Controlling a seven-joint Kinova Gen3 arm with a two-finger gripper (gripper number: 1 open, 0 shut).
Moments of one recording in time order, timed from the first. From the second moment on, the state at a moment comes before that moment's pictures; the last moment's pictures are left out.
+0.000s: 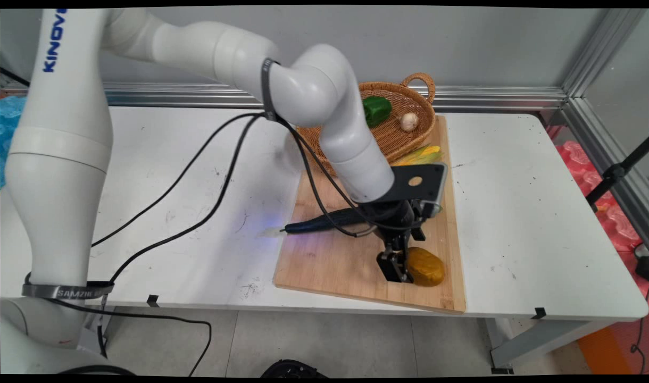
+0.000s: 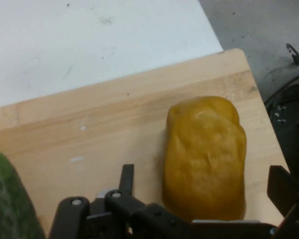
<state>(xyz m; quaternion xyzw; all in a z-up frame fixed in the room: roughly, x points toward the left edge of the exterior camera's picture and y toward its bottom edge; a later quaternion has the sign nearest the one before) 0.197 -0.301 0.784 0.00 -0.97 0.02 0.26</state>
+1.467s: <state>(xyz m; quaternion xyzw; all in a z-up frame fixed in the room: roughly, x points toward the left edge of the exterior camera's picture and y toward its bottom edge) 0.271 -0.342 0.913 0.13 -0.96 0.09 0.23</state>
